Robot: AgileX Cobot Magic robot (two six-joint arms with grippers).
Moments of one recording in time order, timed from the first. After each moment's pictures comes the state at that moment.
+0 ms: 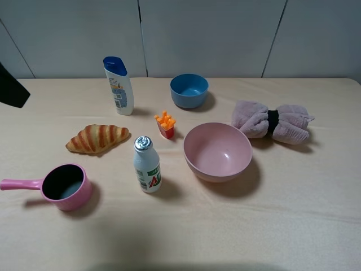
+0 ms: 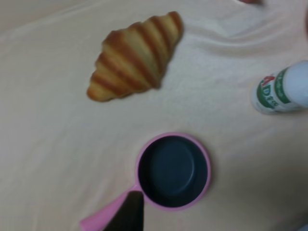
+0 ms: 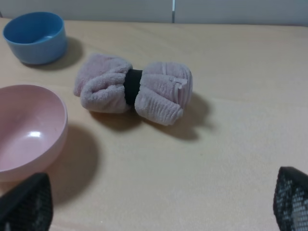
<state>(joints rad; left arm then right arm) -0.18 1.07 -1.04 -0.19 1.12 0.27 0.07 -0.01 -0.50 0.06 1.03 -0.01</state>
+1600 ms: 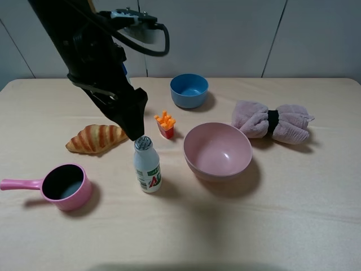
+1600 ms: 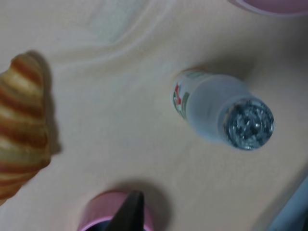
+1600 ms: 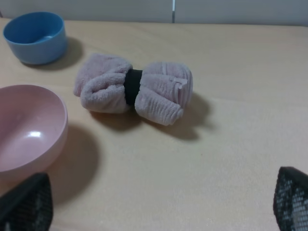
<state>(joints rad) -0.66 1.65 -1.36 -0.11 1.16 0.26 0.07 -0.01 -0.50 0.06 1.03 -0.01</state>
